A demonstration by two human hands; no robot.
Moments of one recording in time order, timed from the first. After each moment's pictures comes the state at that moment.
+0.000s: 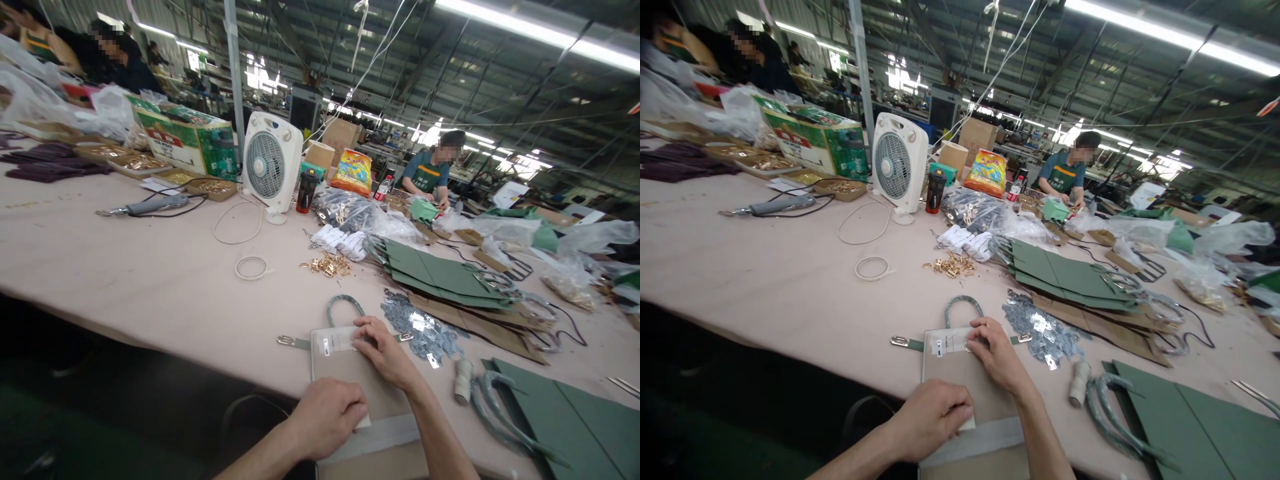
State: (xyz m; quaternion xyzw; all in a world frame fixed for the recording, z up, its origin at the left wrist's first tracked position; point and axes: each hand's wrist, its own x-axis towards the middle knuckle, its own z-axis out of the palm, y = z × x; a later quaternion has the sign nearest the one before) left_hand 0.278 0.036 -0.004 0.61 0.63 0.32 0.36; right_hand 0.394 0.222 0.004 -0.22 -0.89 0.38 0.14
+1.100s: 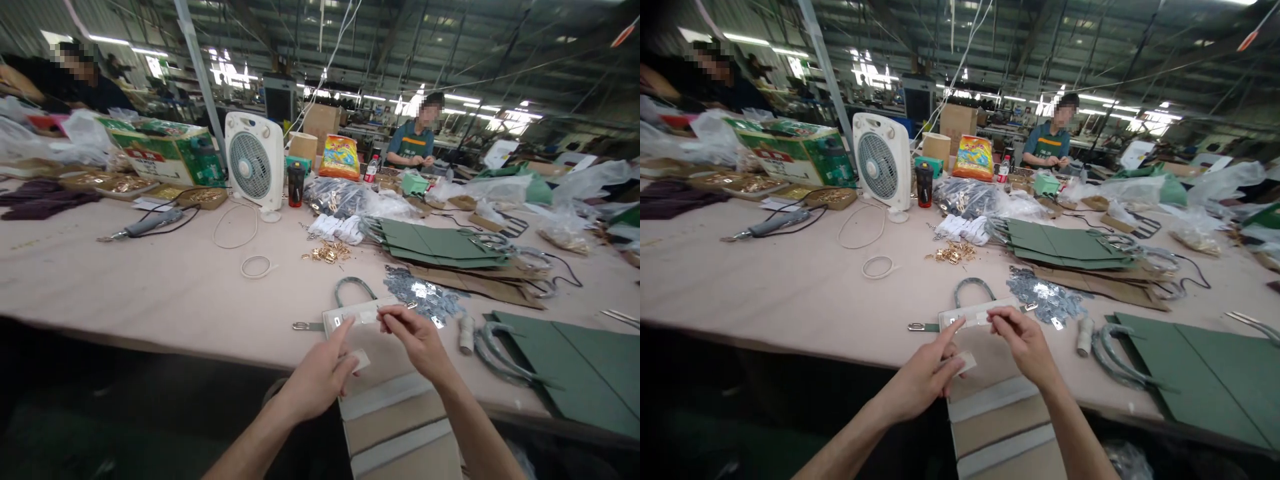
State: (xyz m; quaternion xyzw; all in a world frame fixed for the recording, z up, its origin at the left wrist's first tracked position) left_hand 0.242 0.005 0.044 0.51 0.58 0.41 0.49; right_hand 0.429 0.171 0.036 -0.29 -0.78 0.47 0.29
